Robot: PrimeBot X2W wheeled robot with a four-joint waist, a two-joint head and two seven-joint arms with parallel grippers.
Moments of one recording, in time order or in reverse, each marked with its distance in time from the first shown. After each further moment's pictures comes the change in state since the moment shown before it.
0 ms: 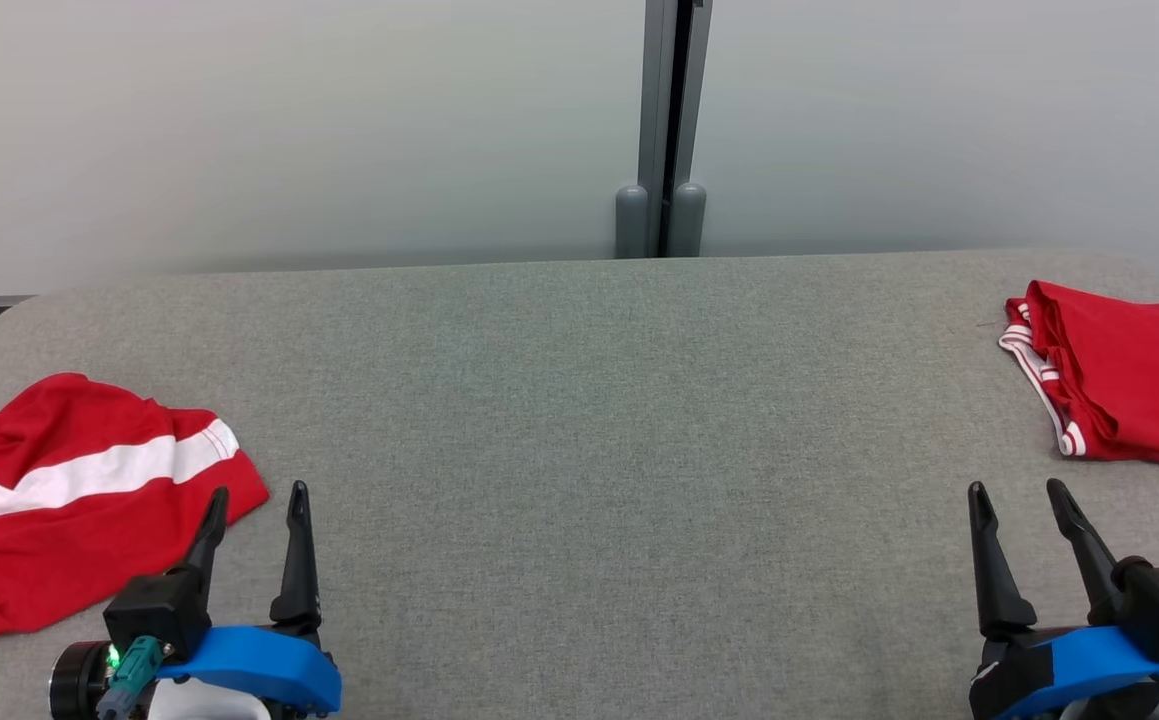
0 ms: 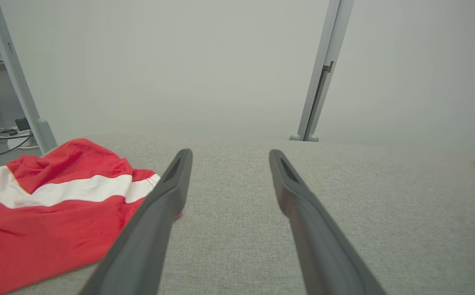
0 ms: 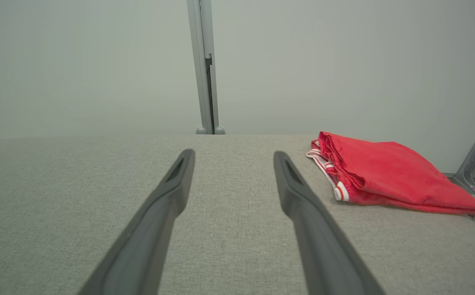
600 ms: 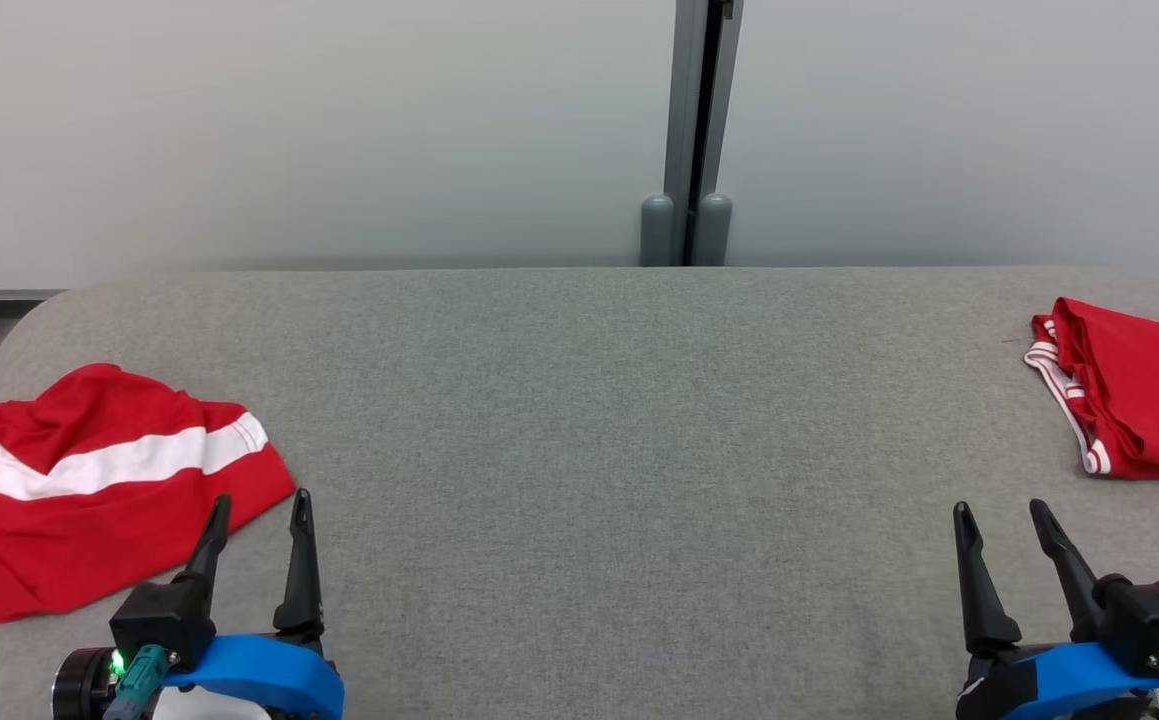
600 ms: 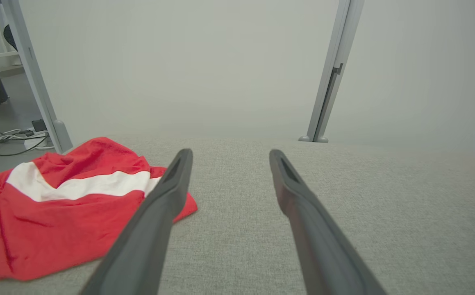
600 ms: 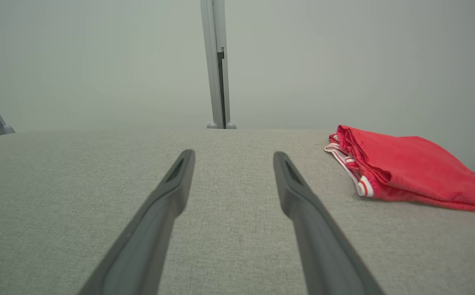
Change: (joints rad) left arm 0.019 -0.020 0.035 0.000 0.041 -0.015 -0.001; right arm -0.005 0.003 0.020 0.082 0.002 0.000 -0.053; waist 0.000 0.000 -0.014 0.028
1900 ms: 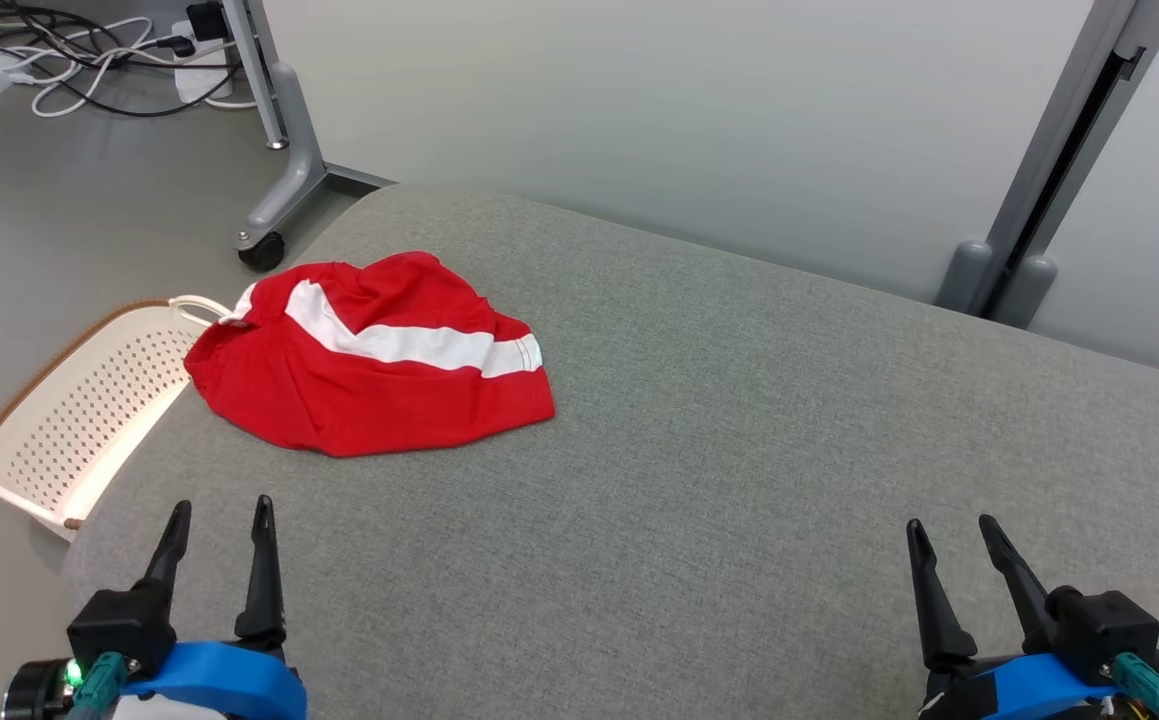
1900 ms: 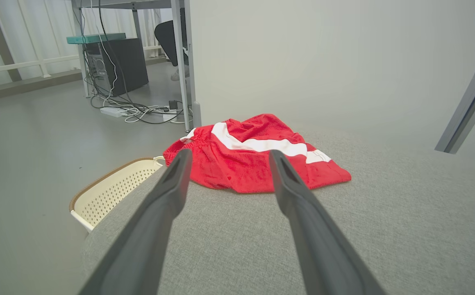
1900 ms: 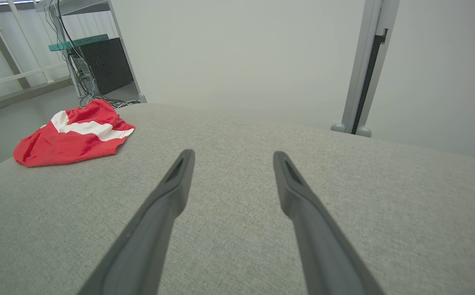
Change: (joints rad) left arm 0.035 0.058 0.011 -0.056 -0.002 0.031 0.022; right arm -0.016 0.002 0.072 0.086 0.039 0.000 -0.052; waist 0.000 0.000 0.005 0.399
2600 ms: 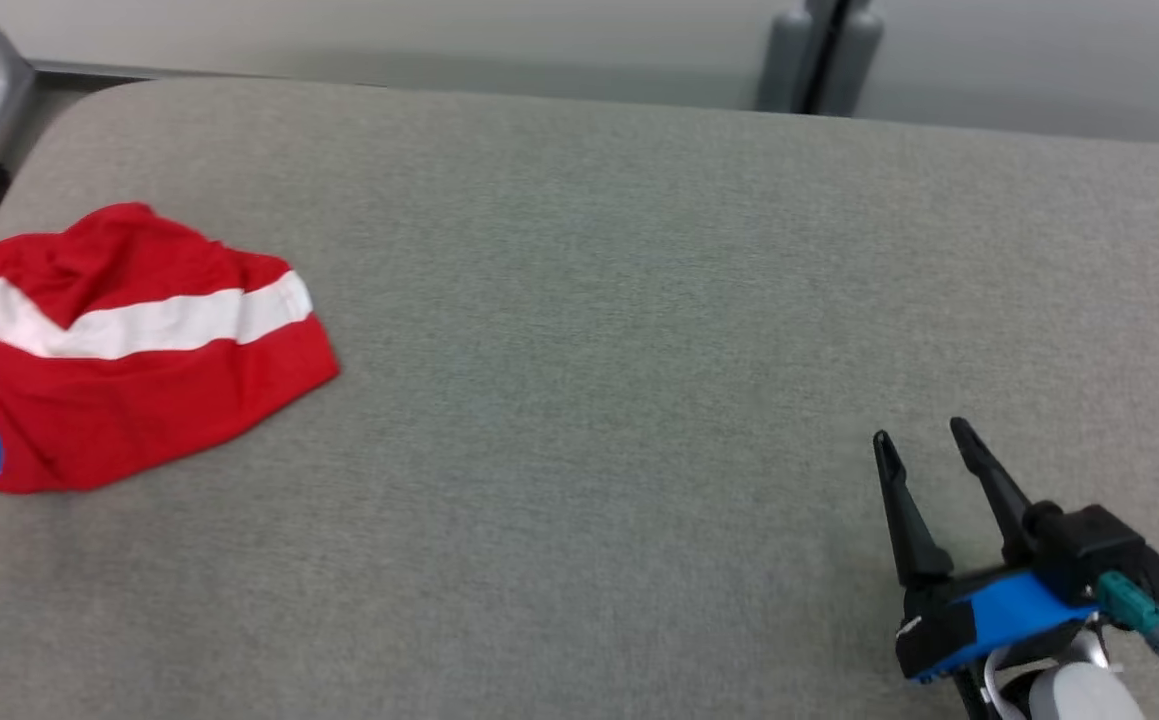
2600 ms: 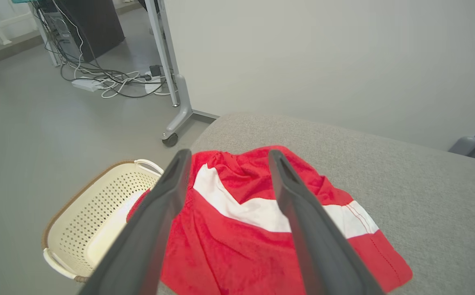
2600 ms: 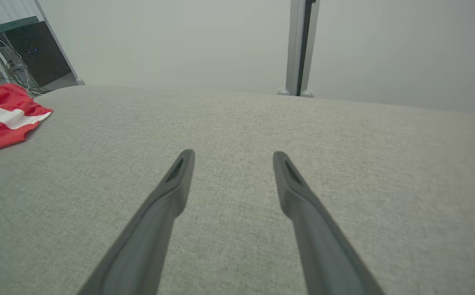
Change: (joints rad) left arm -0.395 0.235 0.175 0.160 -0.184 -0.082 0.359; right arm -0.087 -0.010 0.056 -0.097 -0.036 0.000 0.054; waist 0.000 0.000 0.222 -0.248
